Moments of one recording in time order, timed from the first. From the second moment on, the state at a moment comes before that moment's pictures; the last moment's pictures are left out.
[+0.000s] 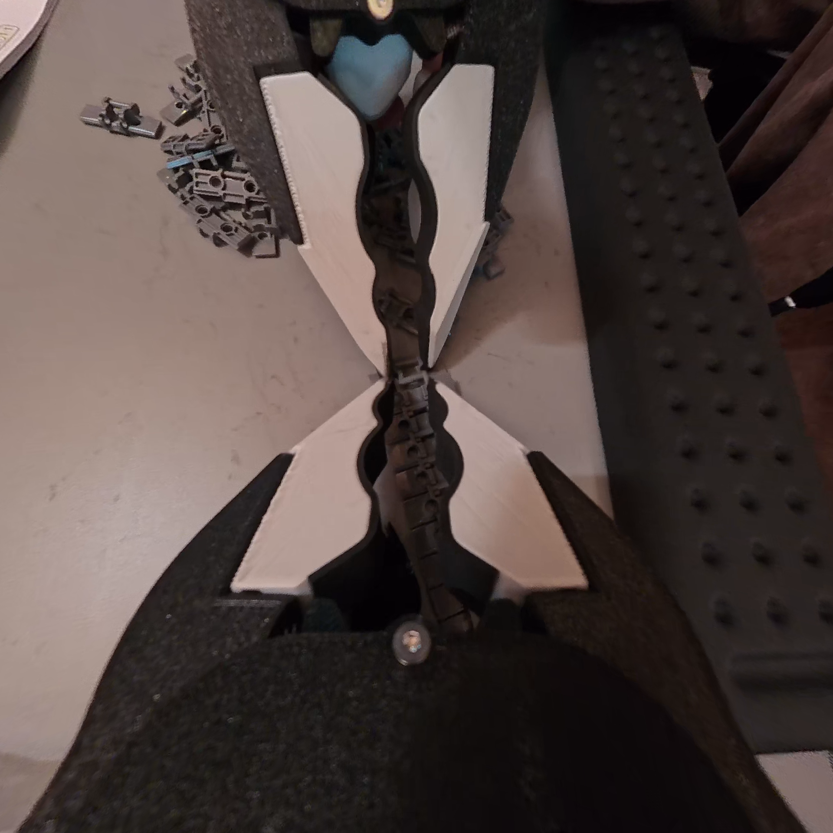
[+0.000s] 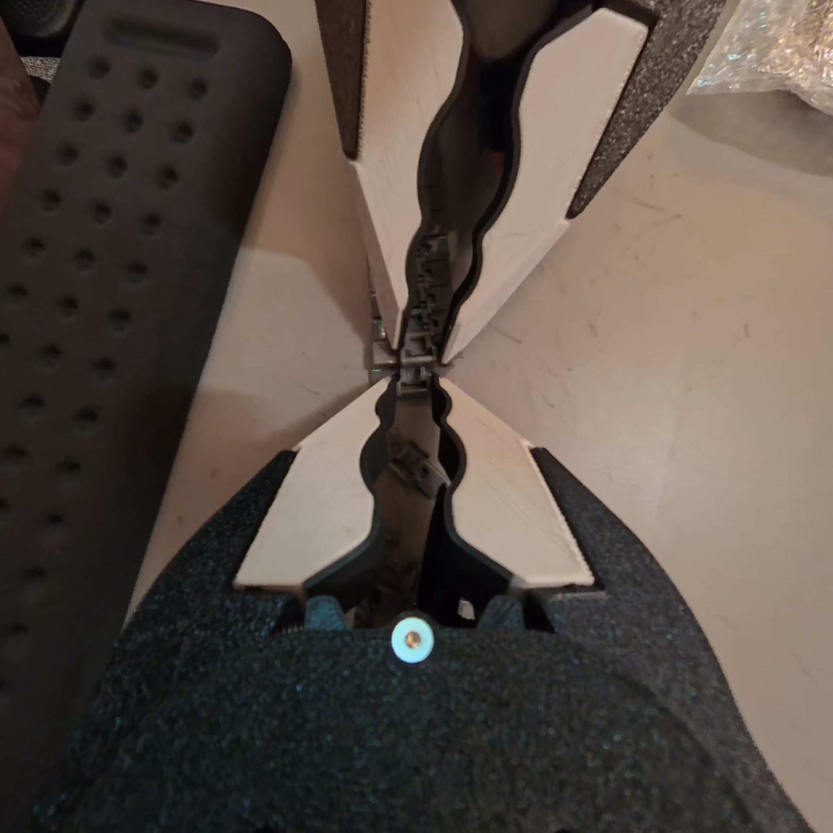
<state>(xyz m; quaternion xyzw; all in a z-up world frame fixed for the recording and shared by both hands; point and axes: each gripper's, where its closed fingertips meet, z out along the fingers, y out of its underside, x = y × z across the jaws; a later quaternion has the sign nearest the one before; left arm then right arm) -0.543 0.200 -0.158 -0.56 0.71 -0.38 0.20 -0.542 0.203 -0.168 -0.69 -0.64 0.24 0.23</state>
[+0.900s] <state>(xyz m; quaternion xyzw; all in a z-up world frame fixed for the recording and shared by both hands) -0.541 0.196 -0.165 -0.56 0.71 -0.36 0.21 -0.532 0.190 -0.165 -0.76 -0.56 0.29 0.16</state>
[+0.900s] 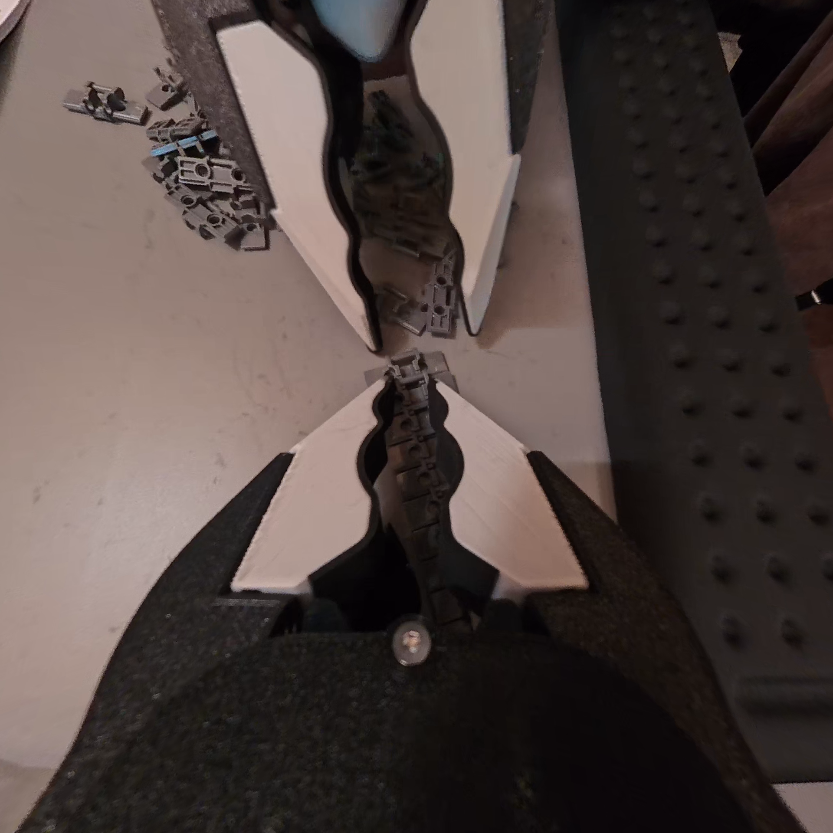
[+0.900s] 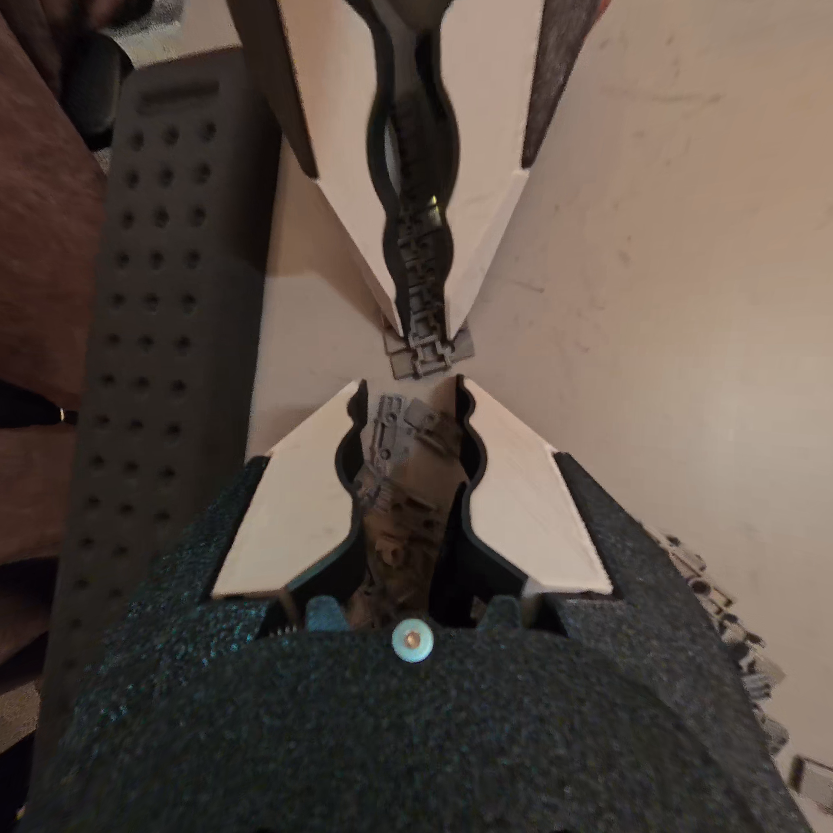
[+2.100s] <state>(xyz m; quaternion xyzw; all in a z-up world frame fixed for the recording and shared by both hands) -0.553 0.200 -0.162 -0.61 0.68 -0.39 0.13 -0.540 0.206 -0.161 -0.82 -0.42 0.31 0.22</state>
